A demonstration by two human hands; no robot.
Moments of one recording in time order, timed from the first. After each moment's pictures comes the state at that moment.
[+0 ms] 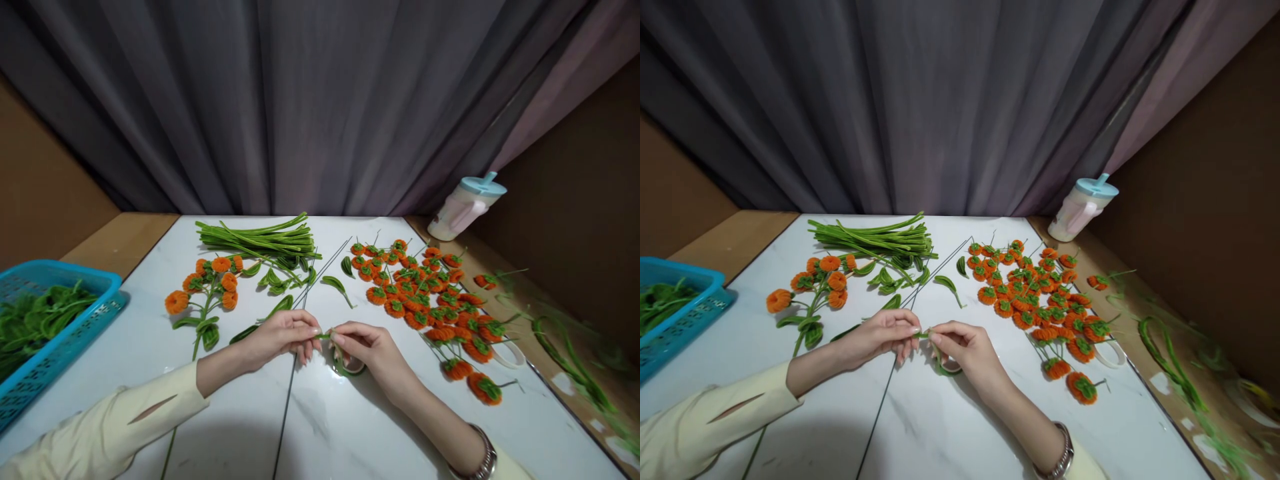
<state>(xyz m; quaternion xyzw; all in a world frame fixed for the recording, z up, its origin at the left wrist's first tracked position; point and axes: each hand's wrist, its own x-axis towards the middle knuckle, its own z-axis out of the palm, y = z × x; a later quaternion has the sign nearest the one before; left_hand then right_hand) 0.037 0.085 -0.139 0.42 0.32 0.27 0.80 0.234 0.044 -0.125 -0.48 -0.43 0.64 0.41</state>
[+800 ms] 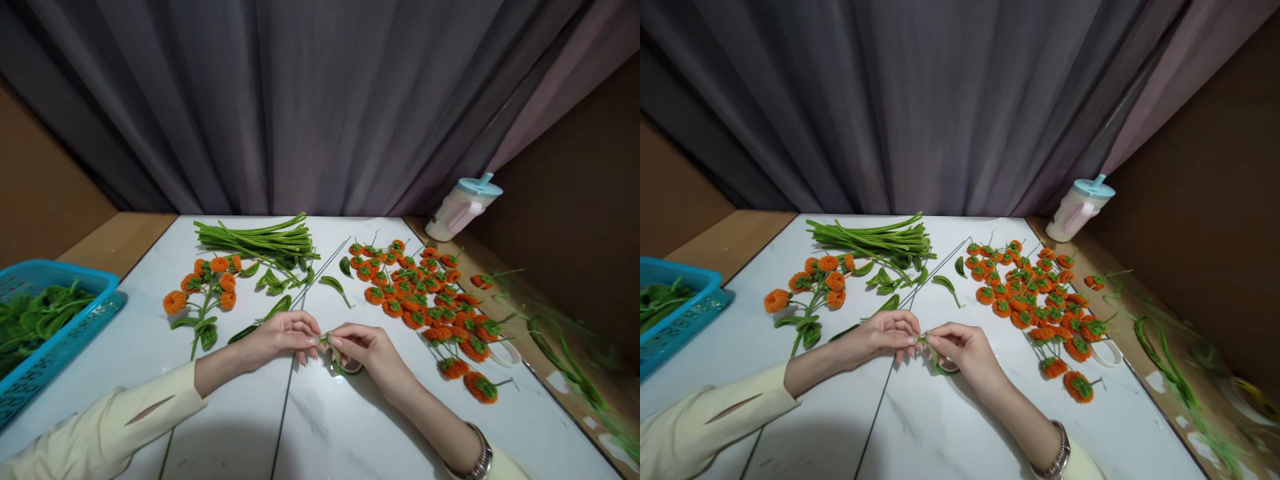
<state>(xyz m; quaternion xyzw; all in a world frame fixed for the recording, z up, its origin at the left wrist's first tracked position) 0.036 0.084 -0.136 0.44 0.31 0.25 0.81 0.233 0.044 -0.122 -0.50 -0.43 0.65 0.39</state>
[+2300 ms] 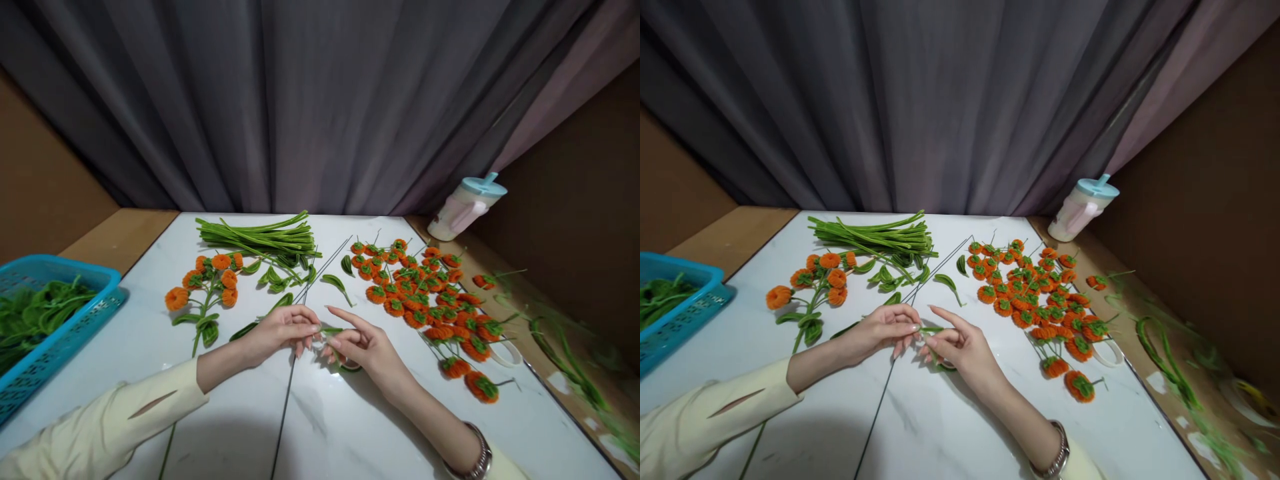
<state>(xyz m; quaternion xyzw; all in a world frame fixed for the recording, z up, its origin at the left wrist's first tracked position) 0.037 0.085 -0.137 0.44 0.33 0.29 0.78 0.229 0.041 -0.120 -0.47 -0.42 0.66 0.40</state>
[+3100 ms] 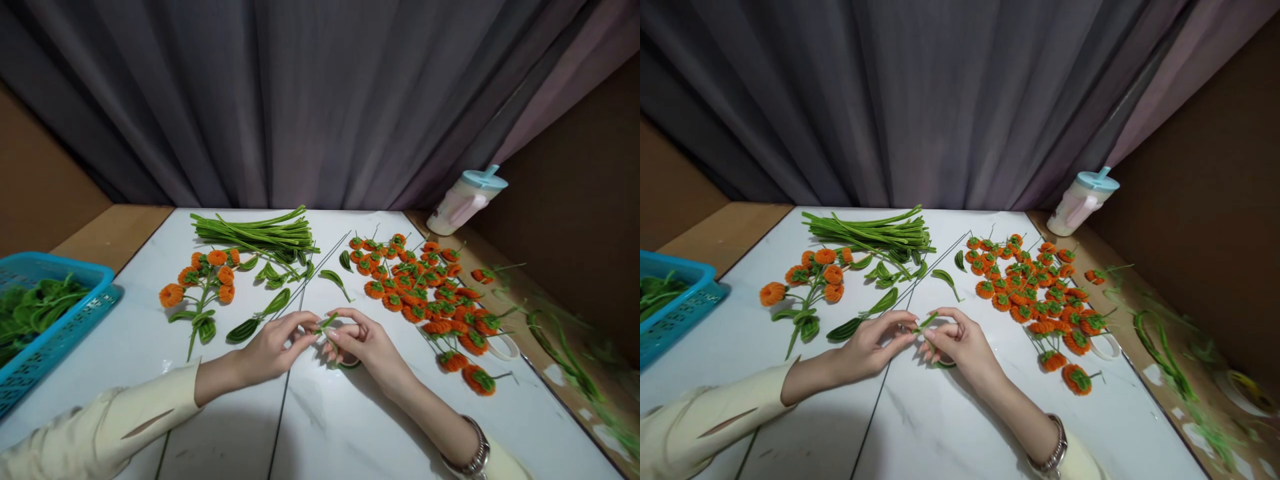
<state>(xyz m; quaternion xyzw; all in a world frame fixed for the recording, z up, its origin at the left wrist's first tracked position) 0.034 0.063 -0.148 0.81 0.32 0.38 0.33 0.228 0.042 -0.122 -0.47 -0.40 0.68 0.40</state>
